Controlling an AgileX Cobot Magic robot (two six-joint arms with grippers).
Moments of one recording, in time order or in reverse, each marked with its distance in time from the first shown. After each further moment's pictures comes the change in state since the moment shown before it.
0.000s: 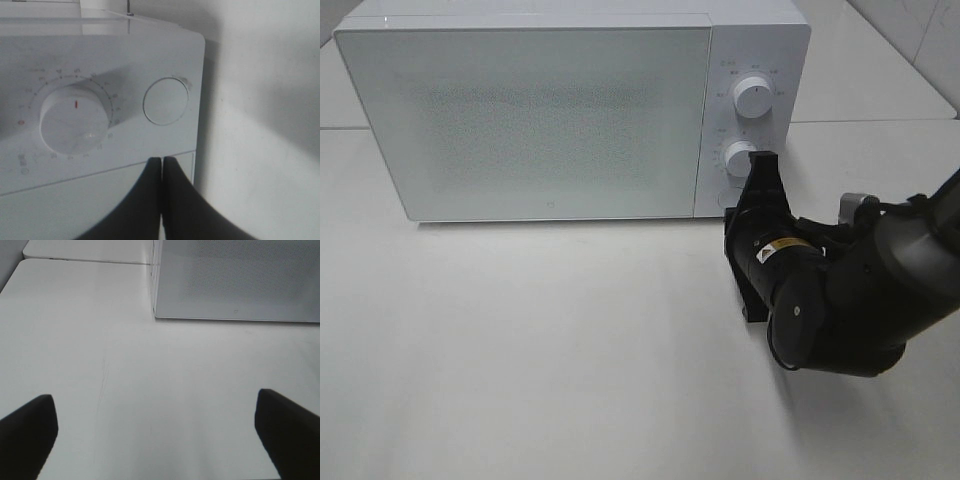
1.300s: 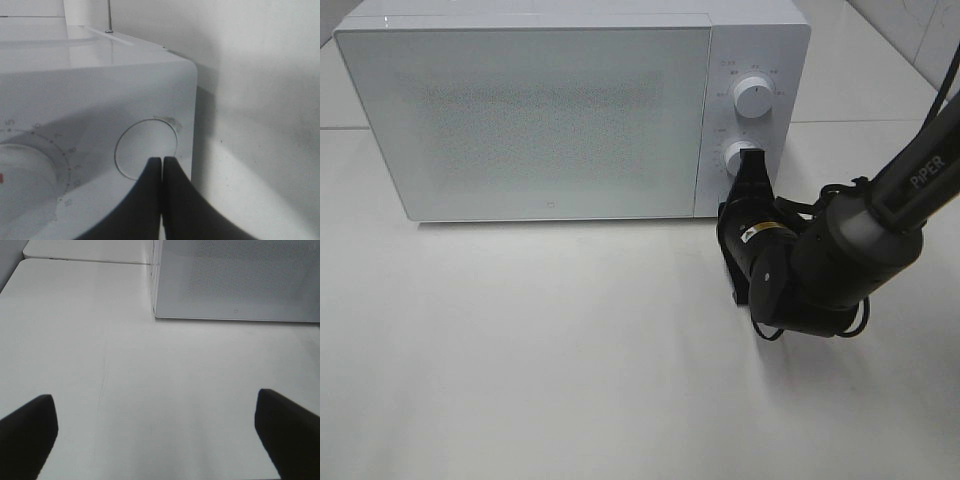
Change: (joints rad) left arm 0.000 0.000 0.000 0.000 0.000 0.000; right arm -0.092 0.144 -0.164 -0.049 0.060 -0.004
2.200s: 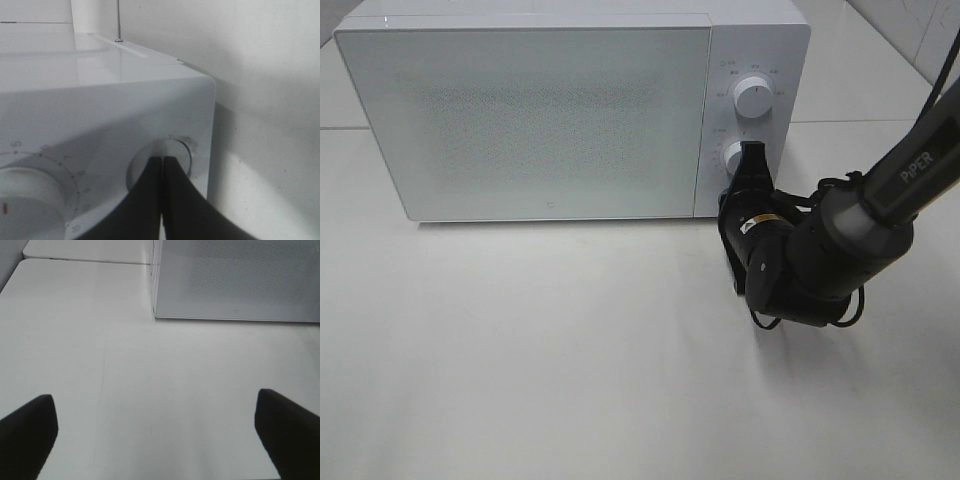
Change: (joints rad) left arm 0.000 0.000 0.000 0.000 0.000 0.000; right arm -0.024 0.027 -0.047 0.001 -0.005 -0.026
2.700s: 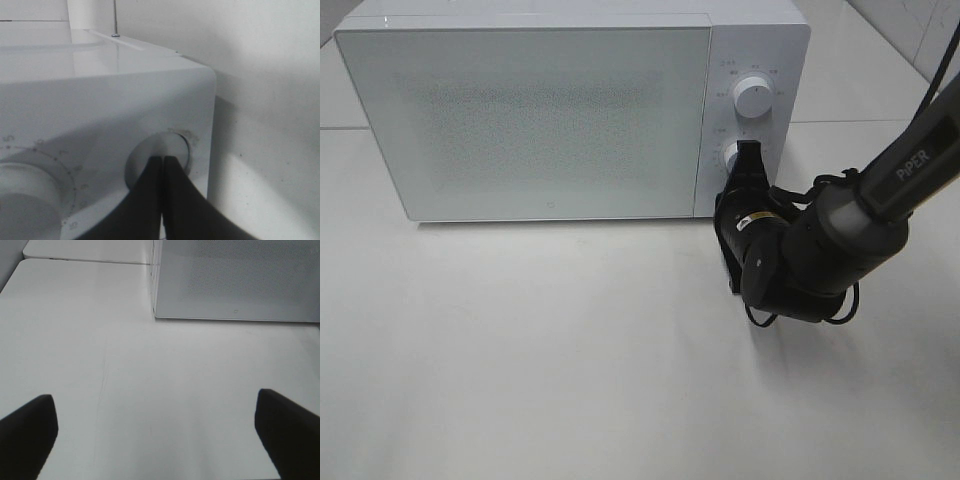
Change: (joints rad) left arm 0.000 0.000 0.000 0.000 0.000 0.000; right arm 0.000 0.002 -0.016 0.004 0.023 0.000
